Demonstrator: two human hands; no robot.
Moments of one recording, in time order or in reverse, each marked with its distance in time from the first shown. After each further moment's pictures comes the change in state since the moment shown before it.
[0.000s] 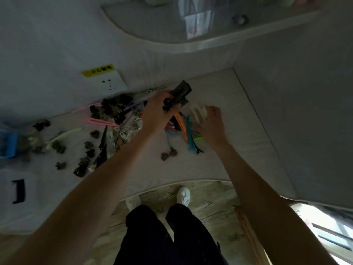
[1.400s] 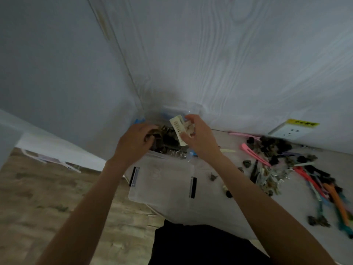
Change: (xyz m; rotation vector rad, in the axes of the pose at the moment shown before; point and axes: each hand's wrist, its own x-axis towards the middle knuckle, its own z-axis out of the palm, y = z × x) left_hand -0.187 -0.294 -0.421 0.307 0.044 -0.397; right_hand -0.095 -0.397 0.325 -0.004 -0.478 -0.518
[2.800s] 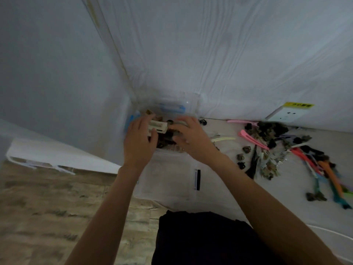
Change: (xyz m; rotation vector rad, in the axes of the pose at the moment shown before) left_hand -0.012 0.016 0.014 -0.130 0.233 -0.061; right_hand -0.016 0.008 0.029 -0.319 -0.027 -0.300
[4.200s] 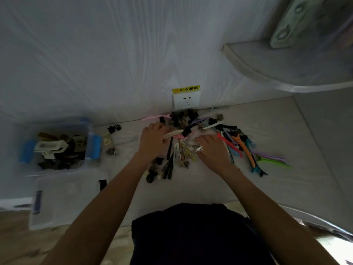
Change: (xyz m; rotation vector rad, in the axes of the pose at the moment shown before) left_hand -0.004 0.196 0.239 0.321 -0.462 0.432; right_hand -0.225 0.233 -0.110 -0.280 -0.063 0.492
